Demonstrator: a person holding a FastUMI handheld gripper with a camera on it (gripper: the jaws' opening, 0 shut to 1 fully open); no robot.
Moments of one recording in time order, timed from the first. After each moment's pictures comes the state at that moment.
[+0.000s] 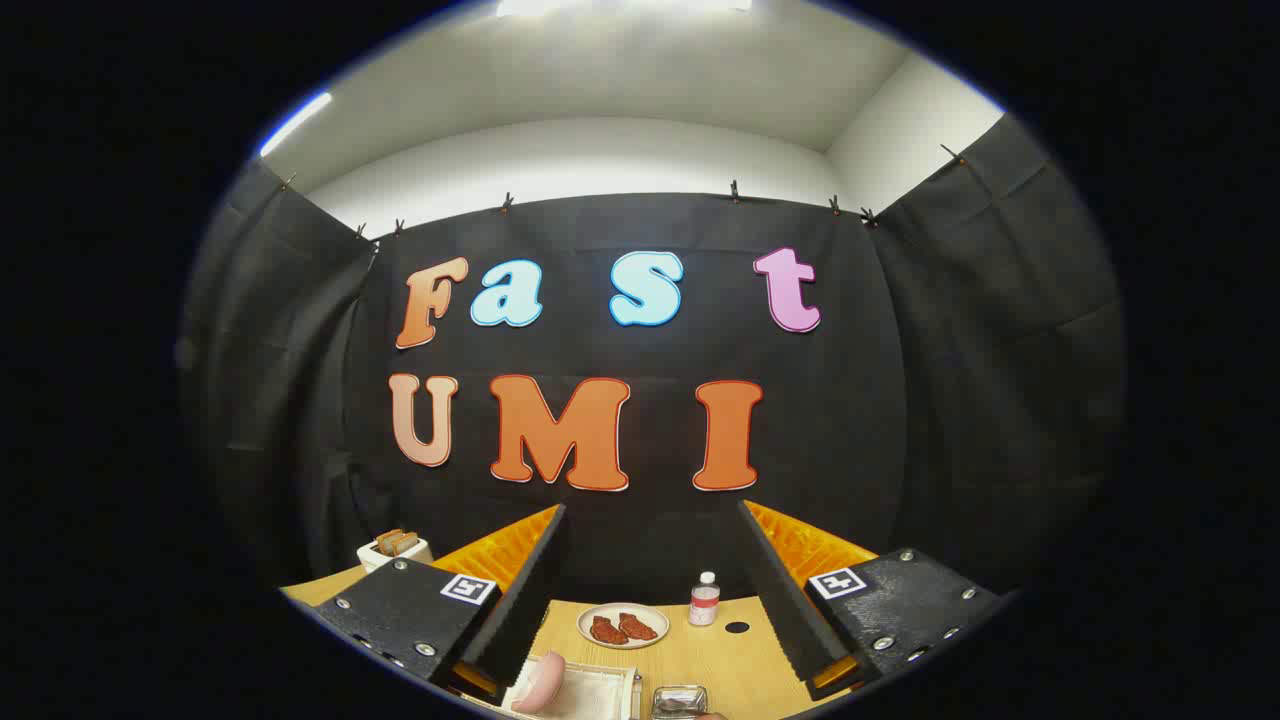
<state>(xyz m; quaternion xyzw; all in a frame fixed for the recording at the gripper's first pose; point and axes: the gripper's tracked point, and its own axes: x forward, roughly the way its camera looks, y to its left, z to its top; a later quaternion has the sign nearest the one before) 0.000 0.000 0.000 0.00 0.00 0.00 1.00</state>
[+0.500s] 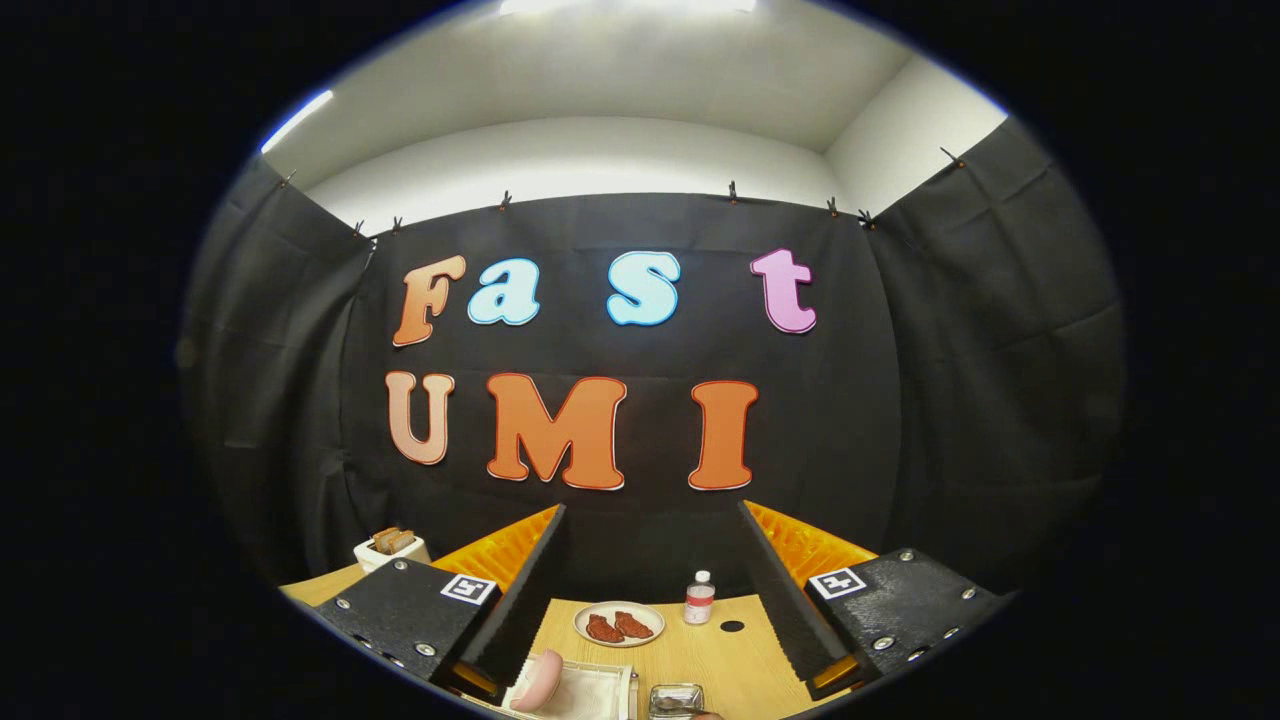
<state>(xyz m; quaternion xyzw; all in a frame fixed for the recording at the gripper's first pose) -0.005 0.003 -0.001 -0.01 0.01 0.00 1.00</state>
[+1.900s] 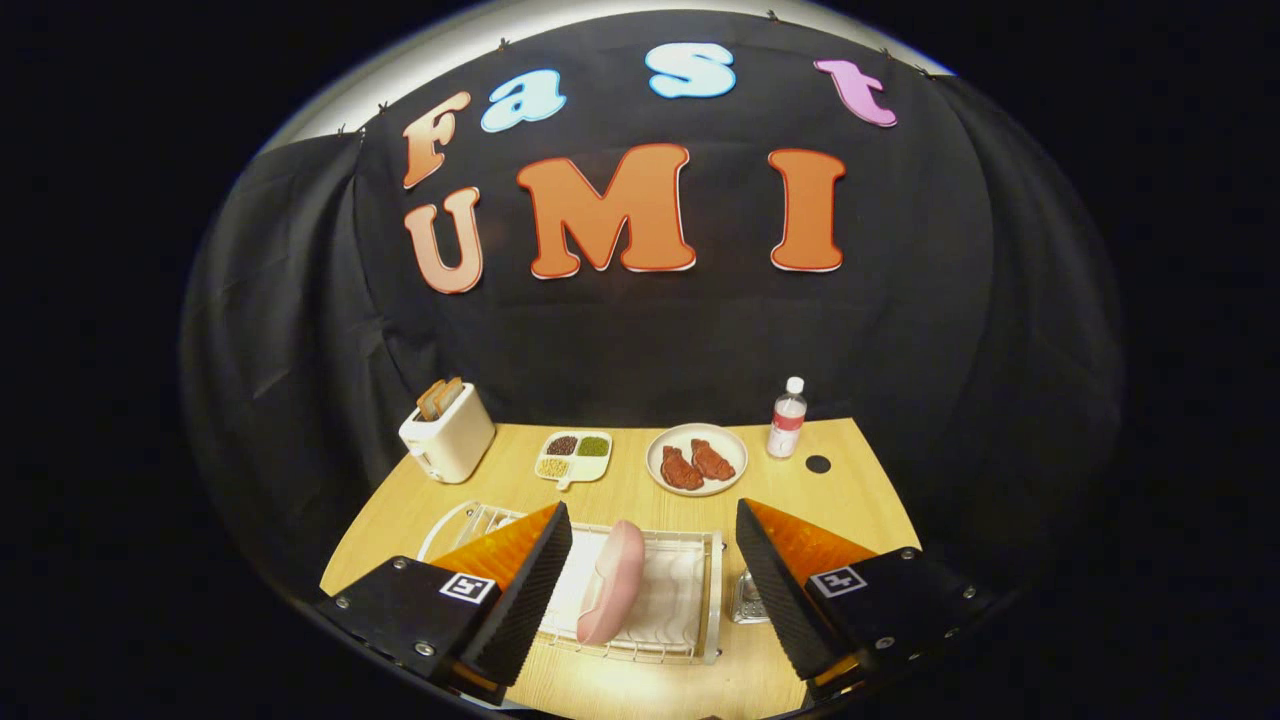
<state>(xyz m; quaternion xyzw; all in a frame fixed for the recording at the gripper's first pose) 0.008 0.092 -0.186 0.02 0.35 0.08 0.93</state>
